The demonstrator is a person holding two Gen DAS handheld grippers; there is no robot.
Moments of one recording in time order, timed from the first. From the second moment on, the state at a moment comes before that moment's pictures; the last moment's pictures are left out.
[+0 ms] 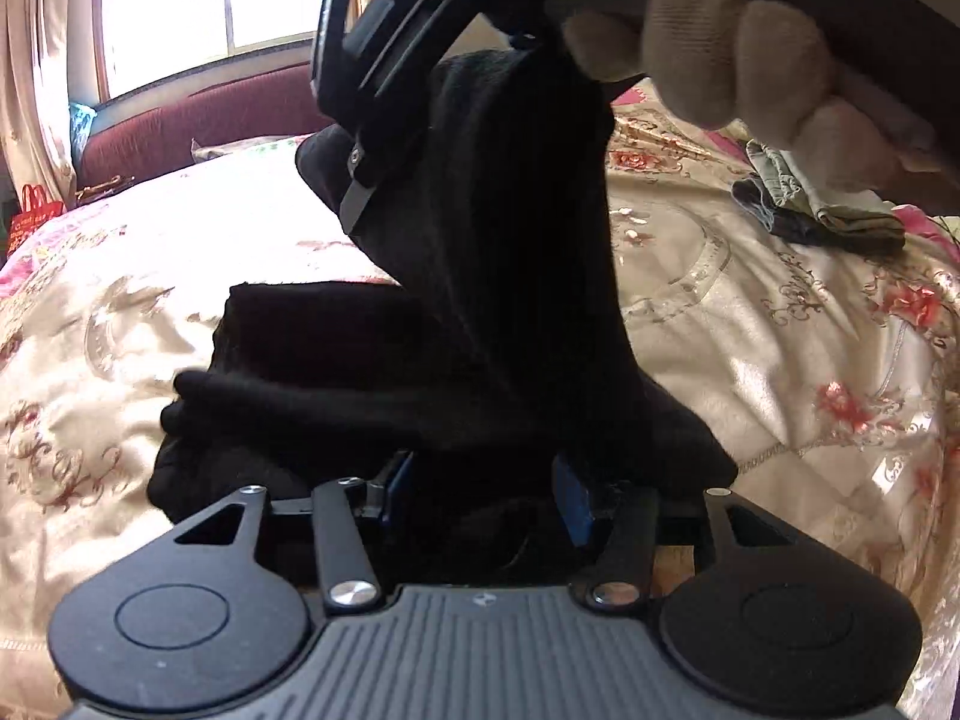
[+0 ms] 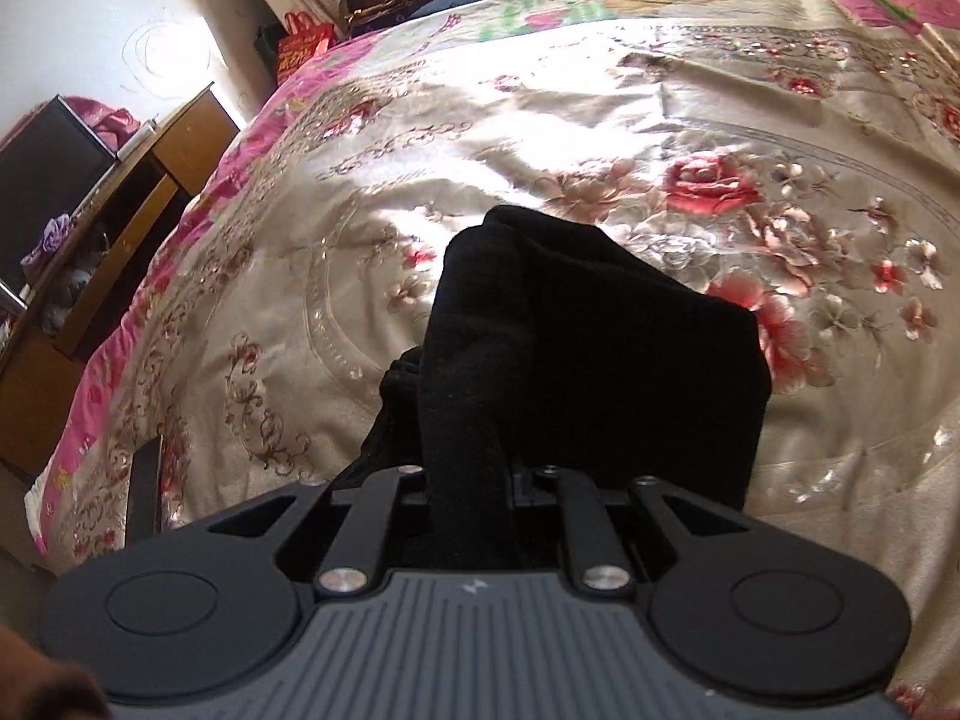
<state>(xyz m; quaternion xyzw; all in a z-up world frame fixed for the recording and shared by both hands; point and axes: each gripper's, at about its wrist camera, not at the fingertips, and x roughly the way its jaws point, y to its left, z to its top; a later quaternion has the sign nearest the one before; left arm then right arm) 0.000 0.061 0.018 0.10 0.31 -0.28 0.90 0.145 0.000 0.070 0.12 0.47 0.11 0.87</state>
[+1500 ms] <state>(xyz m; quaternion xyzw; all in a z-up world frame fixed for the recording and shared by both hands) 0.001 0.158 0.043 -0.10 0.32 -0.21 0.92 0.209 0.050 0.071 -0.08 0.41 0.22 0.88</state>
